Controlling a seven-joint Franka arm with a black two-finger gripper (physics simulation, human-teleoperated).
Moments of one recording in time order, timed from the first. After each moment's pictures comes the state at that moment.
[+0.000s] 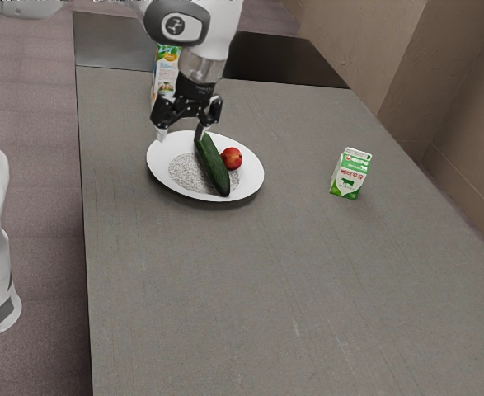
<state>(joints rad) -0.08 -0.44 0.21 -2.13 0.08 1.60 -1.79</state>
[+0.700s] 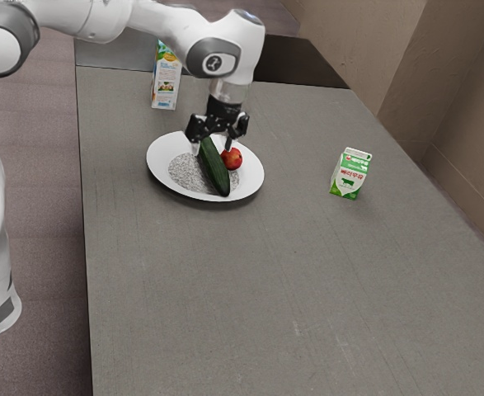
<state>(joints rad) 0.06 -0.13 0.21 -2.03 0.06 1.87 -1.60</state>
